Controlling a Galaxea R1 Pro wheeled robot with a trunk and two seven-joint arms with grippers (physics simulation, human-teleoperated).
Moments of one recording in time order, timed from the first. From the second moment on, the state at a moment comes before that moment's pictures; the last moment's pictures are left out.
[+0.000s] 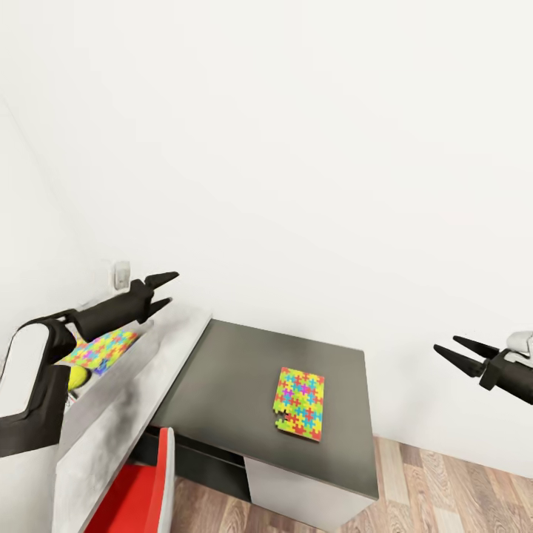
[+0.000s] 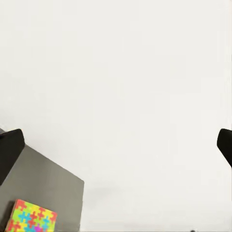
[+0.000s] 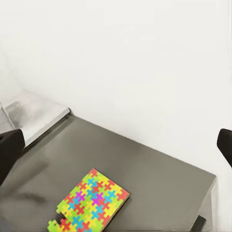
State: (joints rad) left arm -0.66 0.17 0.22 -1.58 1.50 1.00 0.32; right arm -0.29 -0.40 -0.59 -1.62 -0.30 0.67 1.08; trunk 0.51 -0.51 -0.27
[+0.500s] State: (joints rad) left arm -0.59 -0.01 0.02 -1.61 1.52 0.89 0.84; right arm -0.35 -0.39 -0.53 -1.62 -0.28 0.75 1.00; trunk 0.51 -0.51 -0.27
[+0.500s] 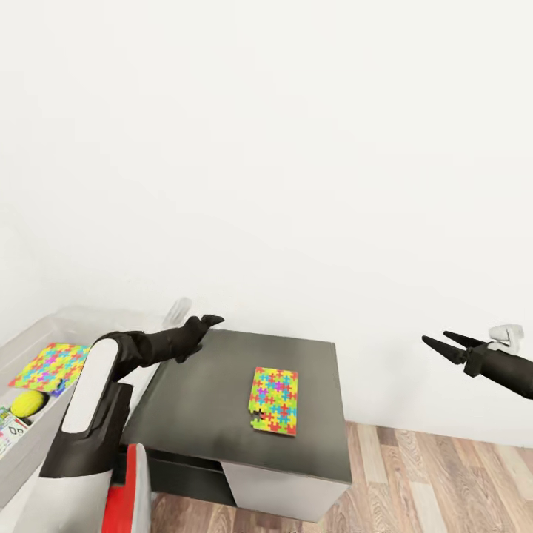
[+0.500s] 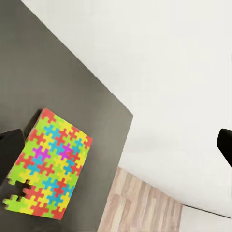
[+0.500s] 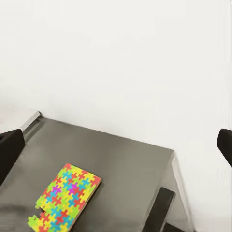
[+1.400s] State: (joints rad) left arm -0.56 0.03 0.16 -1.61 1.53 0.89 0.85; right arm -0.40 -0.37 -0.39 -1.61 -0.28 0.94 0.82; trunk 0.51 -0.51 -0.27
